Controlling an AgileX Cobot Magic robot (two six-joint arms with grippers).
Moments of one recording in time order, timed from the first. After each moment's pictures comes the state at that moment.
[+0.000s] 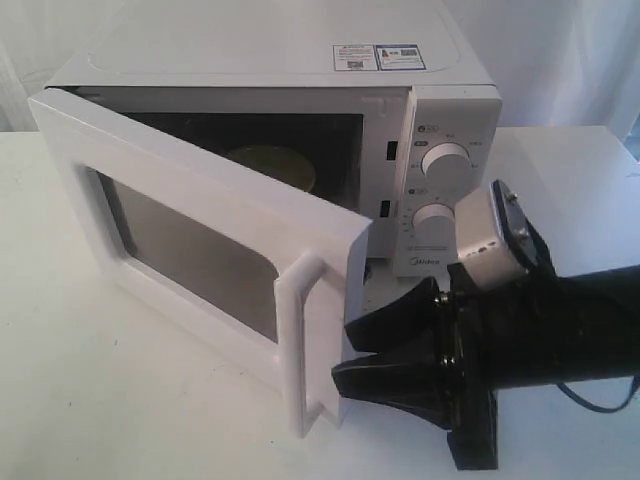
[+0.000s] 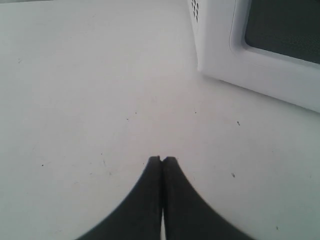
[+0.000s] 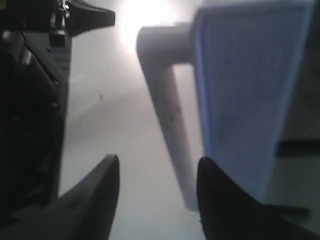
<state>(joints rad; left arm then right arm) -0.03 0.00 0.02 -0.07 0.42 0.08 0.17 1.32 -0.53 1.51 1.03 -1.92</state>
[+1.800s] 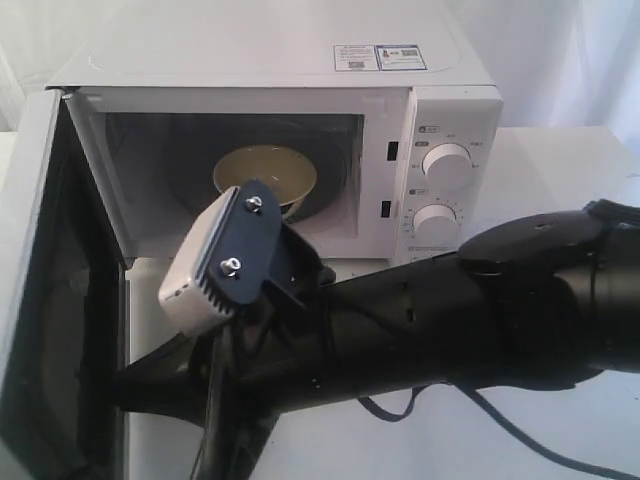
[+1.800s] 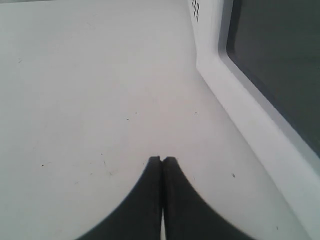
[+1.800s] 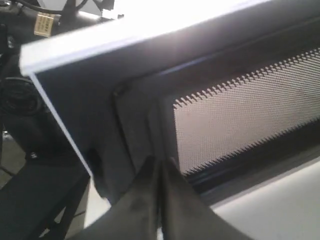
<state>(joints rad) -0.03 0.00 0.02 -0.07 0.42 0.08 0.77 1.47 -0.79 1.74 0.64 -1.93</state>
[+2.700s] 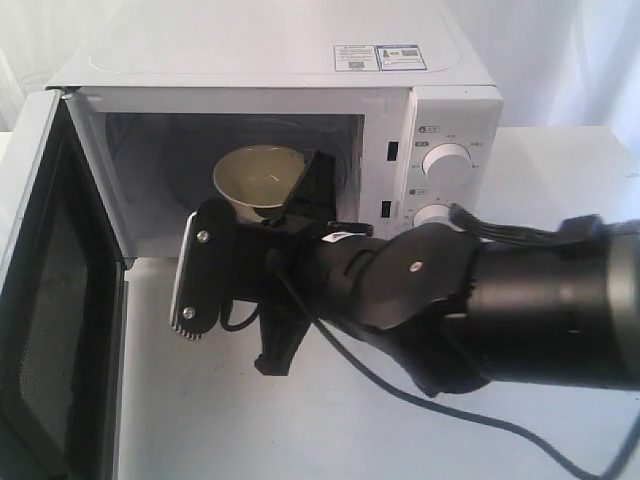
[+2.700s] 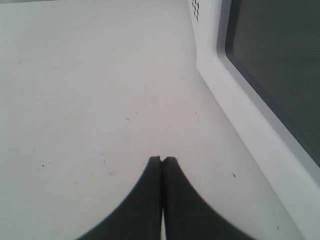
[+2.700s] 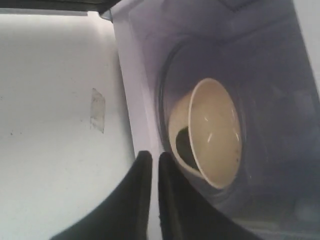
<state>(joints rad) -0.02 0.00 0.02 -0.07 0.42 0.08 0.88 1.62 -0.90 1.32 -0.34 -2.12</state>
